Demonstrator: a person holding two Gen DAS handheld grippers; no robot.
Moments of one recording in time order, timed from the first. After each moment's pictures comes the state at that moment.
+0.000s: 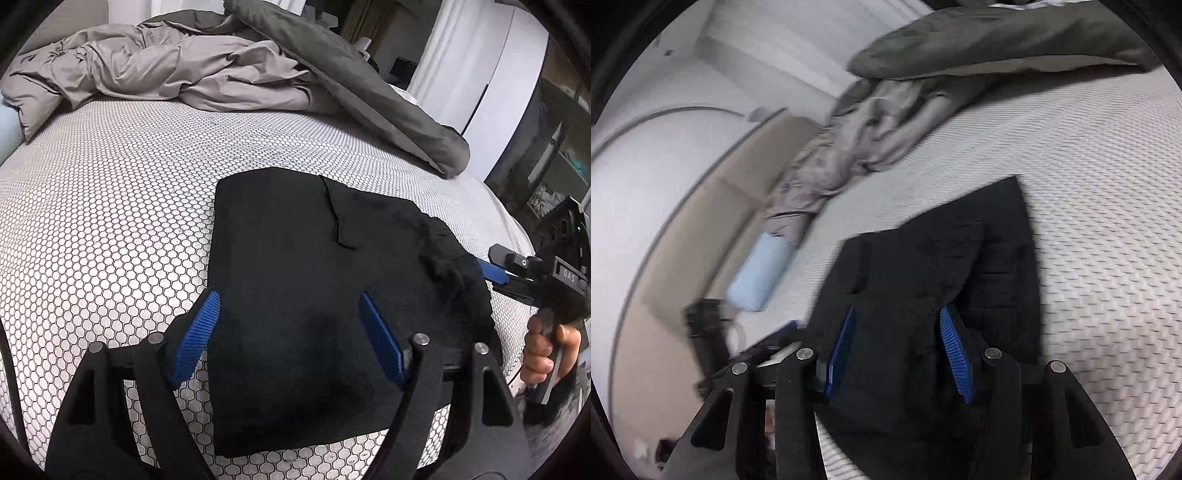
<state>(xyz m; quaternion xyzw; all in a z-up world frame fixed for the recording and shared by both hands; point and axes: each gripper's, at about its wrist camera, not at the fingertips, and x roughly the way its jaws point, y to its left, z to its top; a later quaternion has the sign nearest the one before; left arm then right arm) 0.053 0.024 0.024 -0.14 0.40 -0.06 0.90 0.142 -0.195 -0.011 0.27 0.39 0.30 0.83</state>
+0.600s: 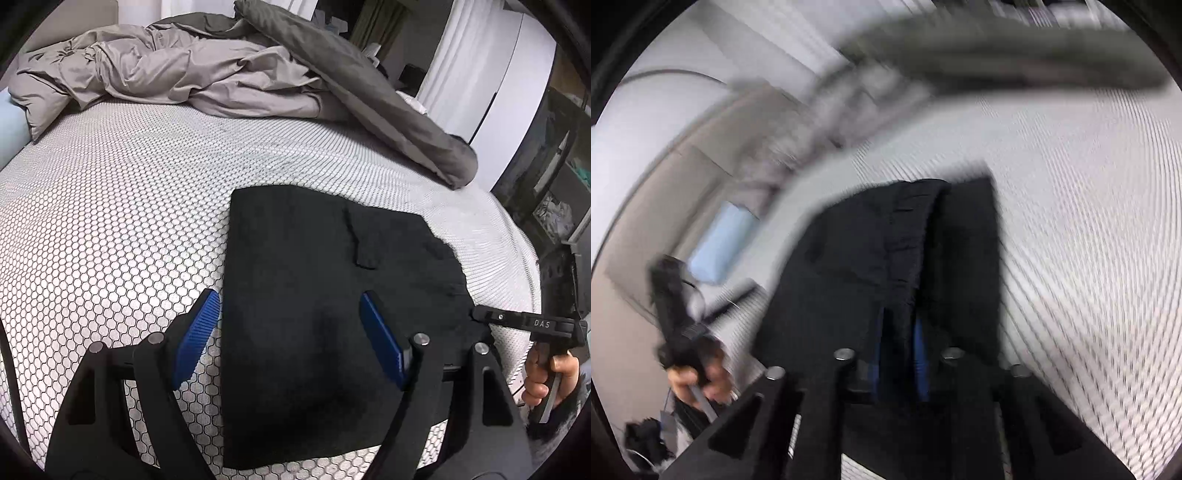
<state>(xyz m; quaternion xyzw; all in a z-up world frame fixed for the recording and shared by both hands) 0.057 0.025 0.033 -0.14 0.40 -0.04 0.91 0.134 -0.202 -0.036 0.20 0.48 0.19 0.83</state>
